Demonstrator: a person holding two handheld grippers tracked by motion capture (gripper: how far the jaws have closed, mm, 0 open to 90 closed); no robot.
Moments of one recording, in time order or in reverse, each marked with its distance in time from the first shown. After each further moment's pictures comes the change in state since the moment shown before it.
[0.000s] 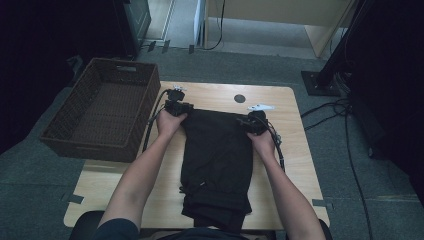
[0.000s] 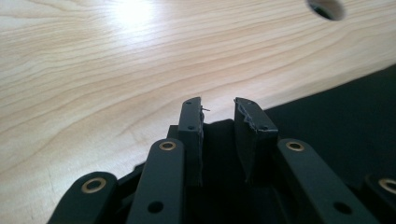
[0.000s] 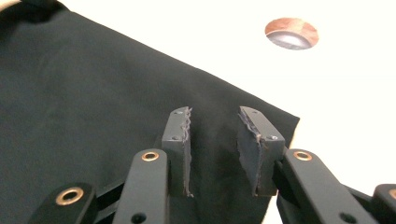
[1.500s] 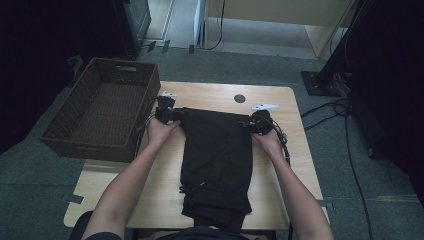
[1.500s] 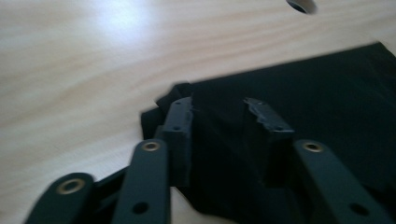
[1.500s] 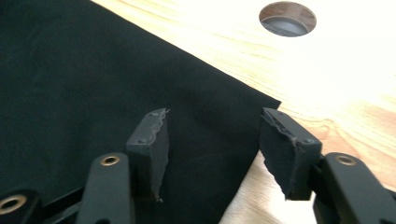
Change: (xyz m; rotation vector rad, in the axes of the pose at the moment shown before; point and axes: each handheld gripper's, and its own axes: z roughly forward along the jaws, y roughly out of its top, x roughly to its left) left arm 0.008 -0.034 -0.037 -0.019 -0.089 -0.008; right arm -0.018 0.000 -0.008 0.056 0.028 -0.060
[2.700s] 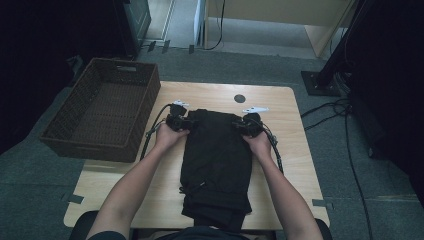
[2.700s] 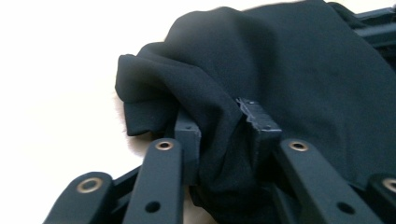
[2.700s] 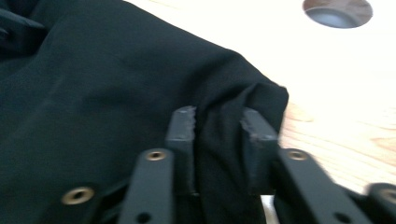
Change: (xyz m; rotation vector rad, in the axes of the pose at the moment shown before) left arm -0.022 -0.013 0.033 0.061 -0.141 0.082; right arm 0.025 -0.005 0.024 -0.011 0.048 0.055
